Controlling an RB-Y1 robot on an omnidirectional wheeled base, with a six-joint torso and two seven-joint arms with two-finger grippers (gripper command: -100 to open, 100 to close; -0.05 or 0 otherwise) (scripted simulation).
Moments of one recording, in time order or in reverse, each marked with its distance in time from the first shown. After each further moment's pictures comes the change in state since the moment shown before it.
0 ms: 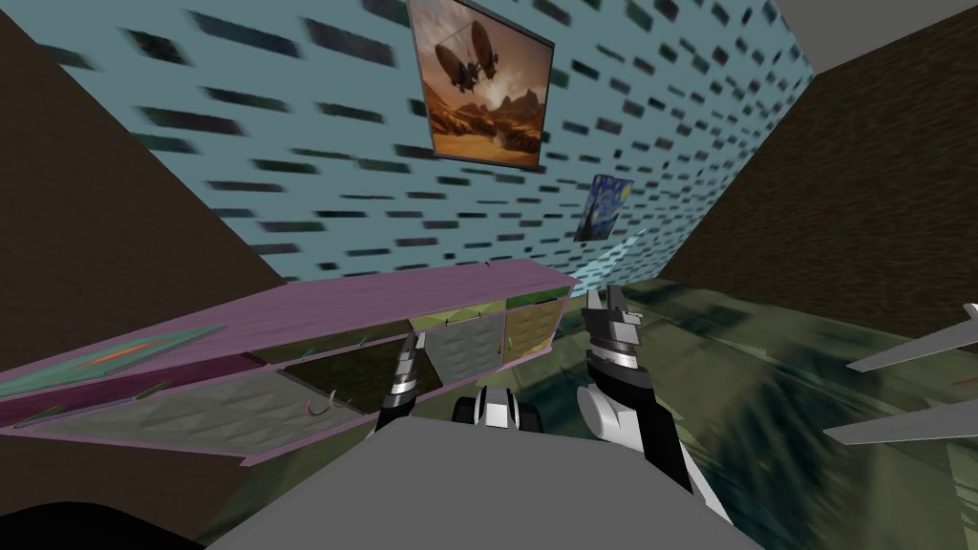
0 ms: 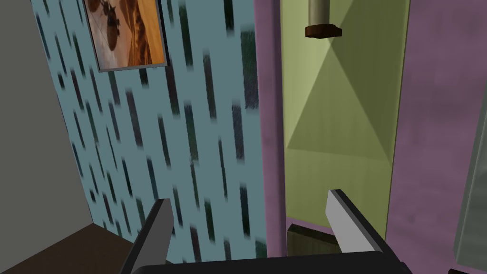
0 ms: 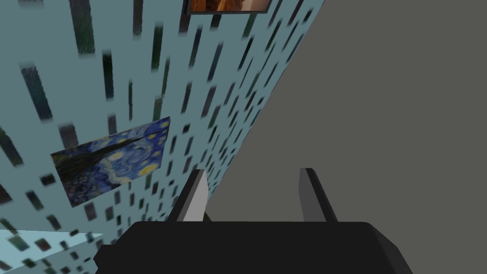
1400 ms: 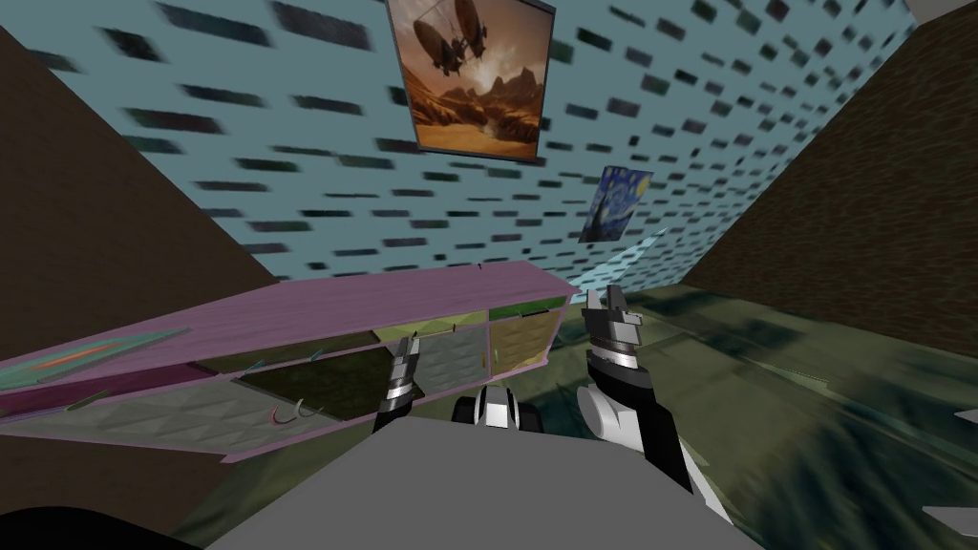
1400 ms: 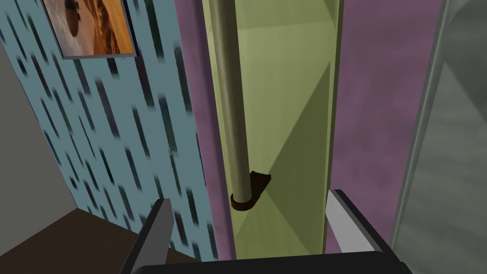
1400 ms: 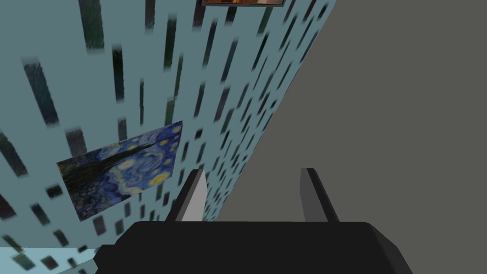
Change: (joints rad) left arm -0.045 -0.002 0.050 0.148 0.062 -0.039 0.031; right arm 0.000 0.000 0.000 0.000 0.000 0.000 0.000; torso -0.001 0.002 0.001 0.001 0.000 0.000
